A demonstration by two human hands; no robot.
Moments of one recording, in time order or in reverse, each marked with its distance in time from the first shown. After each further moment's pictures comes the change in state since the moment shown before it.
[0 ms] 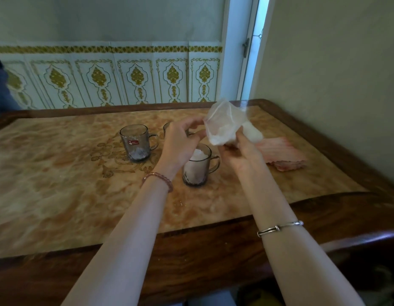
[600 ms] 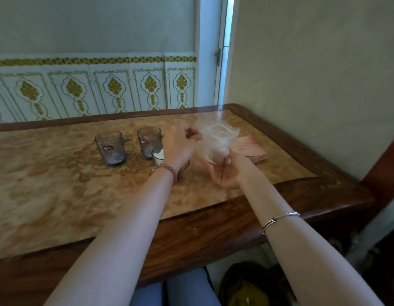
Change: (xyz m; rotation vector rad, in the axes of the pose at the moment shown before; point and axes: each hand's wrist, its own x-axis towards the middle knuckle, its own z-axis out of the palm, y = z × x) left_hand -0.009 0.034 0.058 0.161 0.006 -0.106; right_hand -0.025 -0.061 -0.062 -0.495 0.092 0.358
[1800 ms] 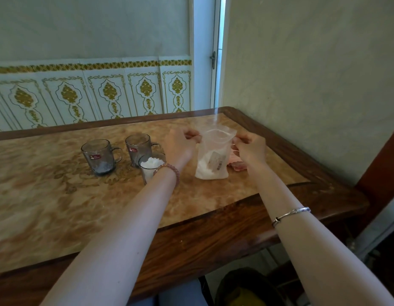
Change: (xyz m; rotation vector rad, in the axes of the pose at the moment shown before) left_hand 0.021 0.011 0.038 -0.062 0.023 -0.099; right_hand -0.003 -0.057 -0.020 -0.745 0.572 -0.991
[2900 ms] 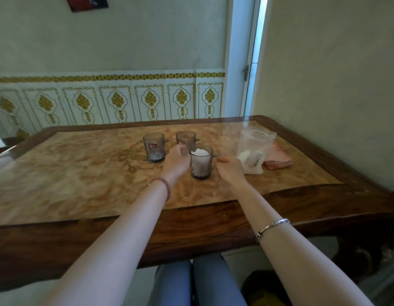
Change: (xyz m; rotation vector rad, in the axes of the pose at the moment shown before) left_hand -0.066 -0.045 -0.126 0.098 -0.075 -0.238; right_hand -0.123 -0.004 0.091 -0.172 -0.405 0.038
